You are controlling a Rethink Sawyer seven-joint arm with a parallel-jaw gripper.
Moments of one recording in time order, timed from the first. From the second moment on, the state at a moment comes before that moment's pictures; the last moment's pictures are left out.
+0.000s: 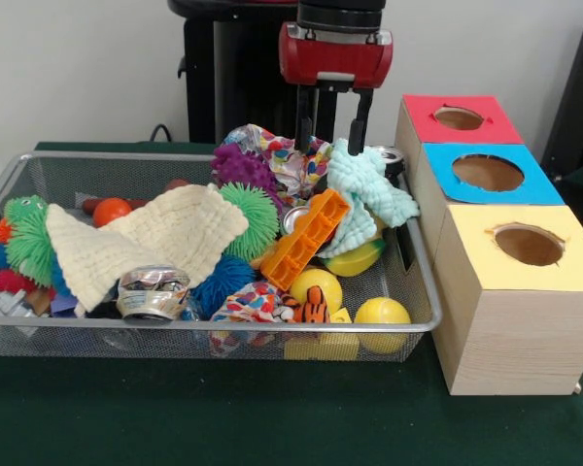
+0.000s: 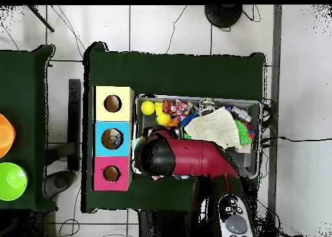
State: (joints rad) arm -0.27 -0.84 0.08 1.83 -0.18 0.37 1.63
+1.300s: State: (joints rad) arm -0.20 -0.76 0.08 1.92 -0.18 0.23 1.63
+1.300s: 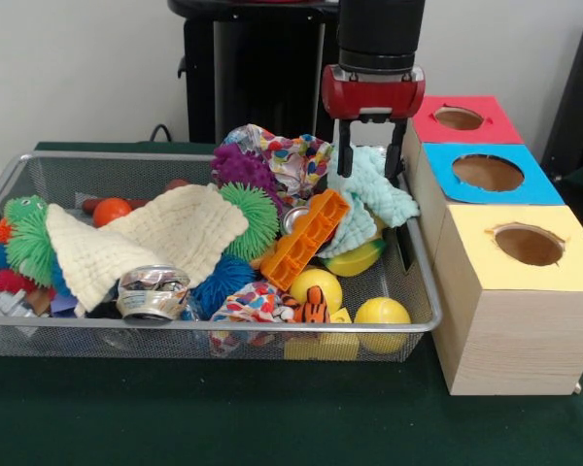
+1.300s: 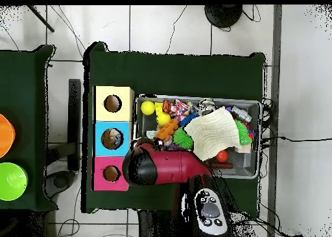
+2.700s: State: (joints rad) arm -0.21 -0.72 0.07 1.98 -0.18 0.15 1.63
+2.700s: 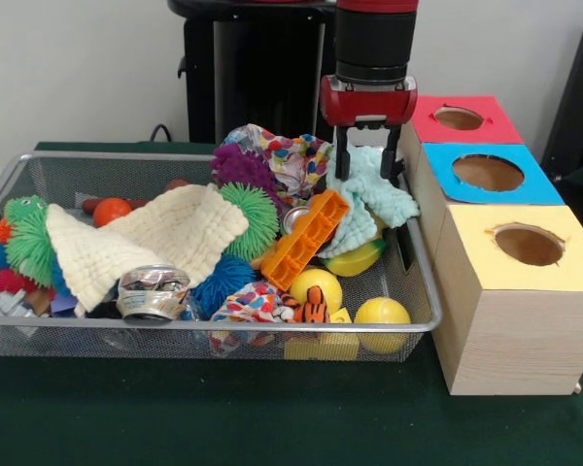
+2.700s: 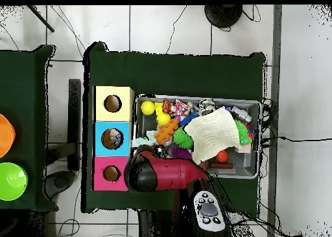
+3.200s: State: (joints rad) arm -0.20 -0.66 0.05 1.99 -0.18 0.05 1.63
